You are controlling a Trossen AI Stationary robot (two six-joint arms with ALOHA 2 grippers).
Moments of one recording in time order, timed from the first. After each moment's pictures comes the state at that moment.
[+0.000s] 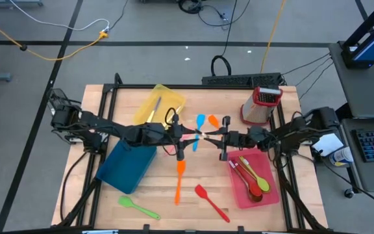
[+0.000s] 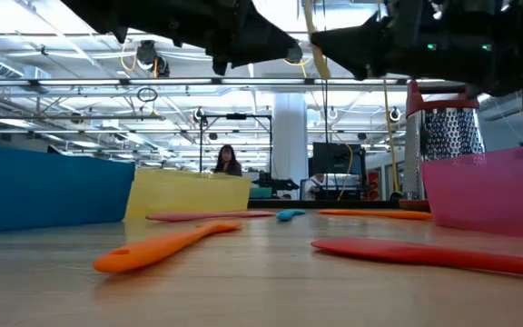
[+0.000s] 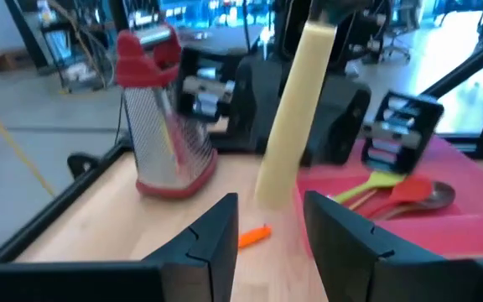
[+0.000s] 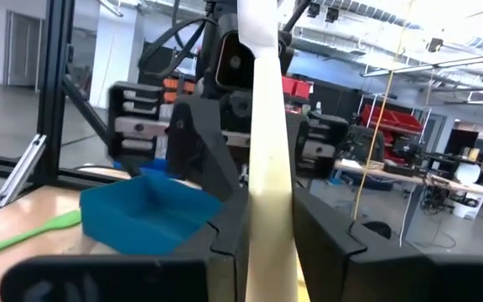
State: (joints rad) left arm -0.09 1.57 0.86 0.58 -0.22 0.03; right arm 0.07 1.49 0.37 1.33 0.10 -0.22
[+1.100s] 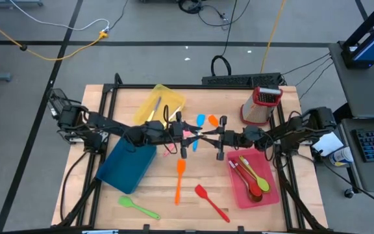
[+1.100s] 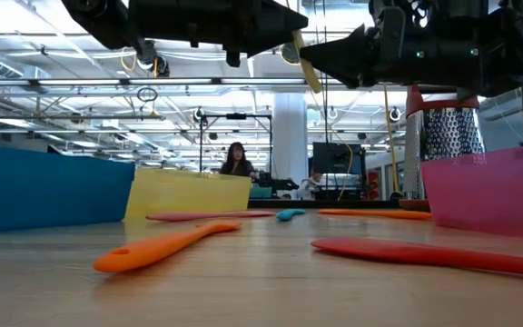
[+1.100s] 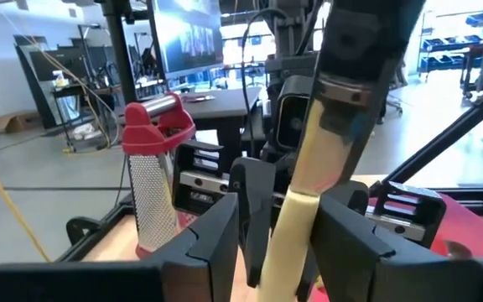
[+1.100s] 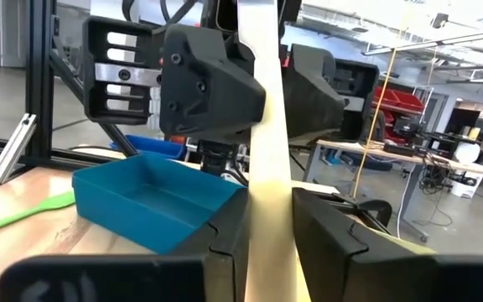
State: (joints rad) left arm -0.05 1.65 0.86 0.85 -0.17 0.10; right arm 0.06 1.52 0.41 1.27 0.10 -0.20
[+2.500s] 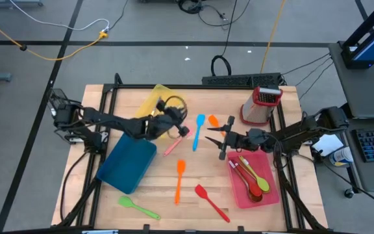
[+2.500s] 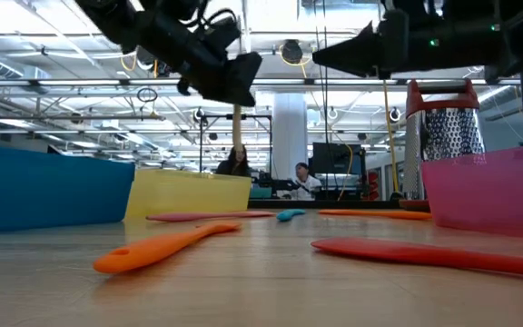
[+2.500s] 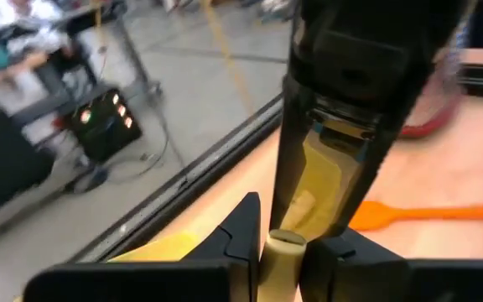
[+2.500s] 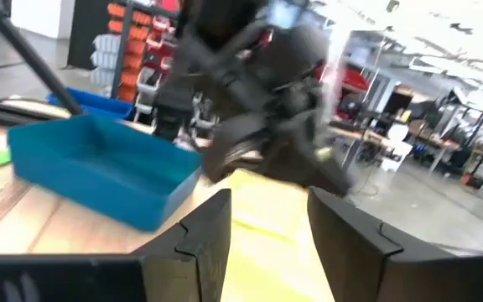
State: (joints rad) left arm 0.04 1.59 0.90 0.32 -0.72 -0.05; right arm 0.14 1.35 0.40 1.01 0.36 -0.30
